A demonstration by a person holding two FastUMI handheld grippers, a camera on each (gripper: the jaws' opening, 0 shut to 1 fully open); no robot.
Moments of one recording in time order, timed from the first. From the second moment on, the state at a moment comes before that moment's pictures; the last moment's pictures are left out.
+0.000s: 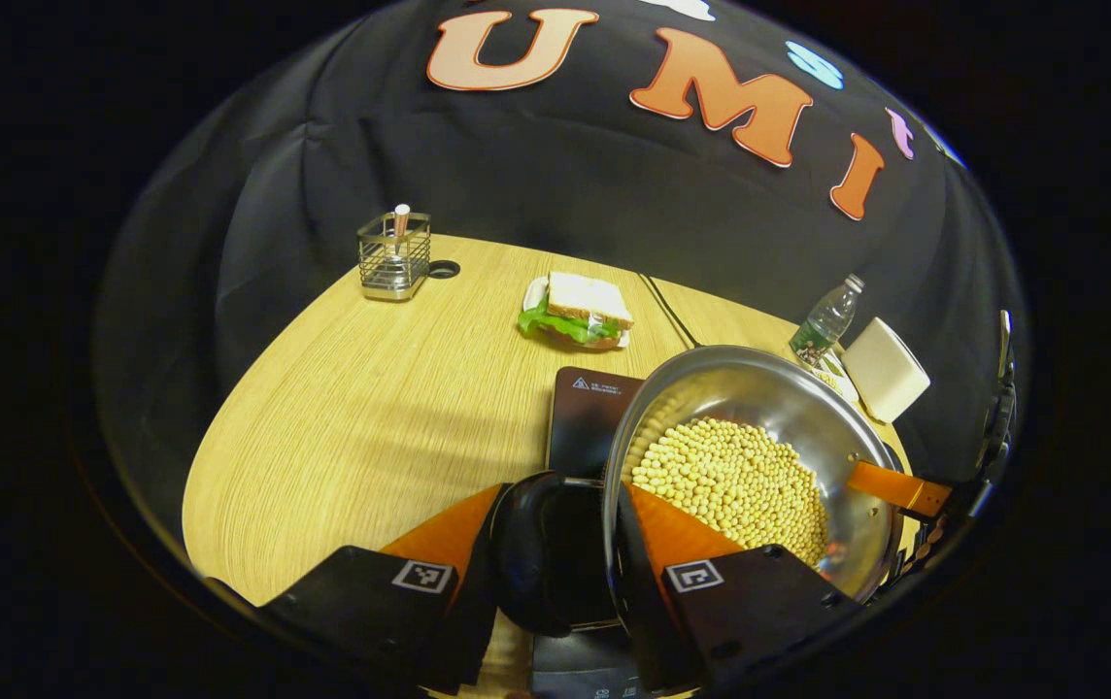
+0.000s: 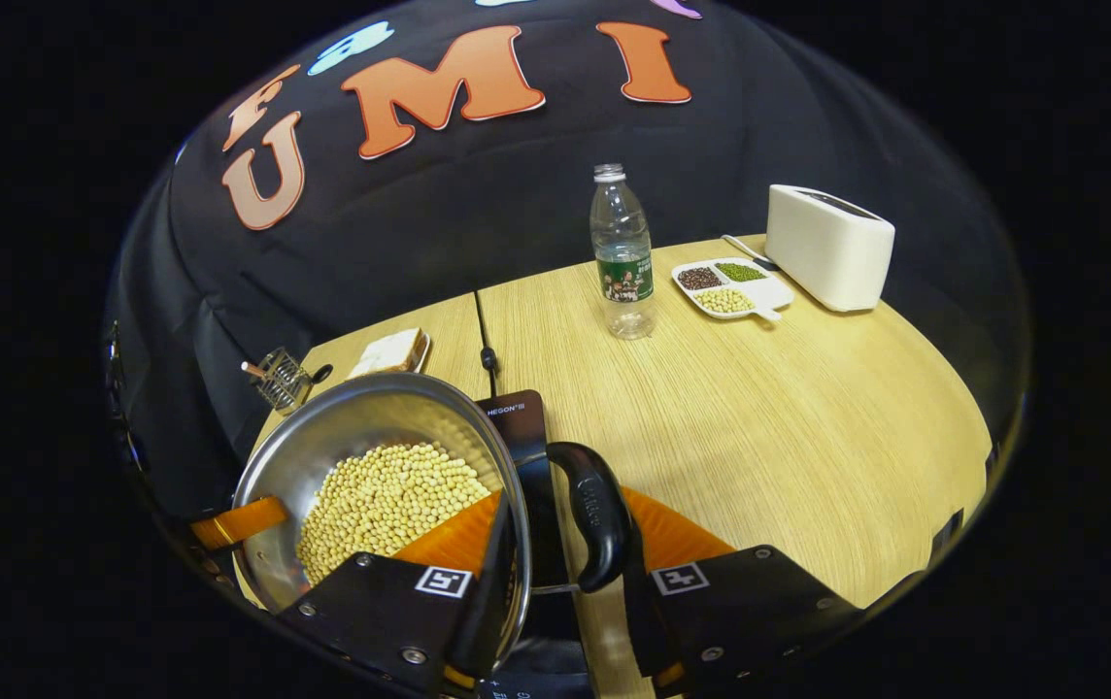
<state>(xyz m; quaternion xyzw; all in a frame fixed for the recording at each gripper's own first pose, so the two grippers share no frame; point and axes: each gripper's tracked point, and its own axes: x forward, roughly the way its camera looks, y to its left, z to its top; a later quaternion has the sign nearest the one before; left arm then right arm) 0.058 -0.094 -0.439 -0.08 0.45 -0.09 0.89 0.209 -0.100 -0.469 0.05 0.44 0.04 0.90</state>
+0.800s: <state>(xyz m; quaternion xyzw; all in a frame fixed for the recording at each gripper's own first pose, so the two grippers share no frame) 0.078 -0.029 -0.086 -0.03 0.11 -0.03 0.99 0.217 -0.186 -0.186 -0.01 0.19 0.07 0.98</state>
